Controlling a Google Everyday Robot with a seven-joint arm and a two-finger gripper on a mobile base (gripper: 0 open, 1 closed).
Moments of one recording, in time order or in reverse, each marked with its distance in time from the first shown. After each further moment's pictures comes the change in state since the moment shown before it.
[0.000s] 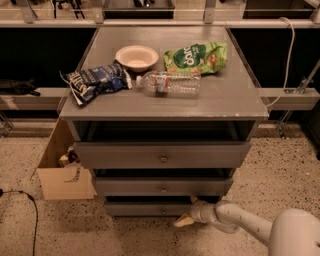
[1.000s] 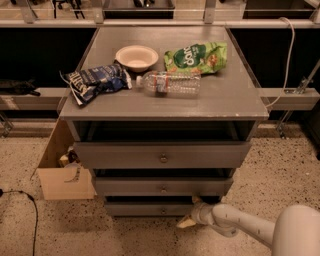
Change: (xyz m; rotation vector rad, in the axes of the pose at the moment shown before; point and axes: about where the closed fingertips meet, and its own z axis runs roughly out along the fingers) arm 0.008 -0.005 -0.009 0.090 0.110 -0.113
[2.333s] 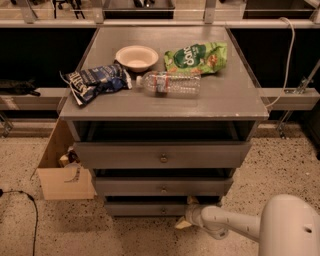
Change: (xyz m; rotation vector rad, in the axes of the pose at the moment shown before) arm 0.005 0.004 0.017 0.084 0.120 -0.112
